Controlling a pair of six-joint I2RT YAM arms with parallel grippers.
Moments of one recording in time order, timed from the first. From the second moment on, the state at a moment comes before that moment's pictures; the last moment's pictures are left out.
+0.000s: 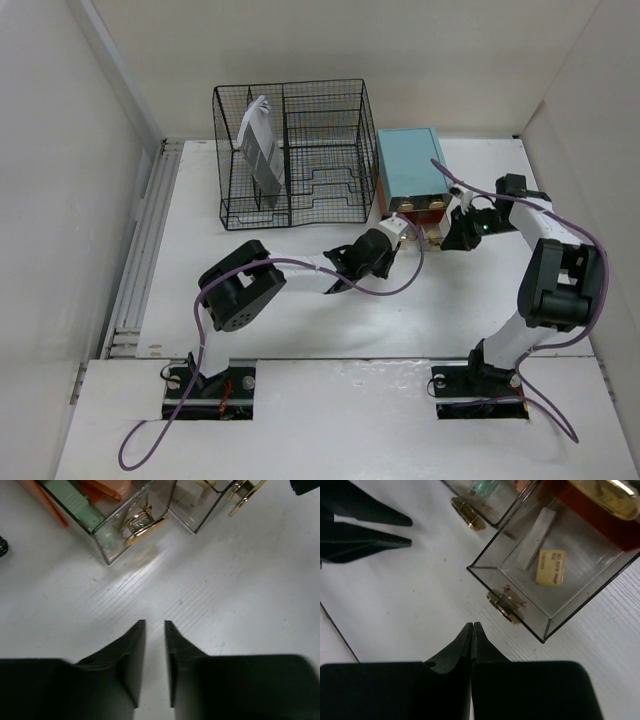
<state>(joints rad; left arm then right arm) -1.02 1.96 1.14 0.28 -0.16 -0.28 -0.20 1.65 1.16 -0.90 -0.81 -0.85</state>
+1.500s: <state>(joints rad) -0.97 1.99 1.10 0.55 -0.16 -0.43 -0.19 1.79 0.89 0.17 -0.75 0.41</state>
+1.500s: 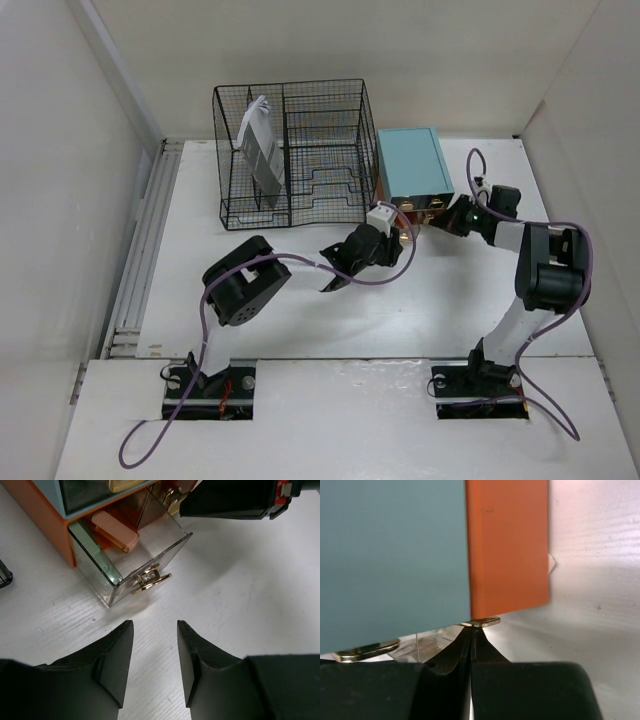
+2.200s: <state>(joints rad) -0.97 2.17 1.27 0.51 -0.24 -0.50 -0.29 1.63 0.94 -0.01 -0.91 0.24</state>
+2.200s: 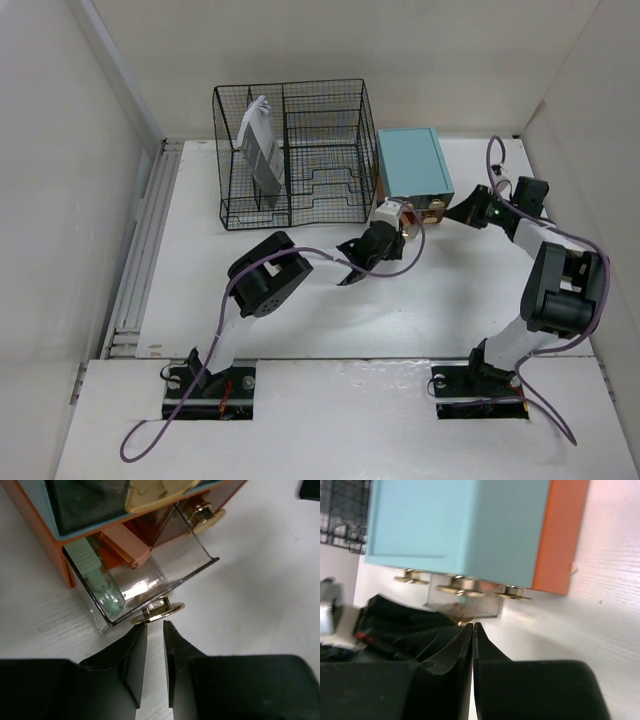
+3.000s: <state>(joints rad) -0.97 2.33 1.48 0.43 -0.46 -0.46 -0.36 1.51 0.95 -0.10 -1.07 0.14</state>
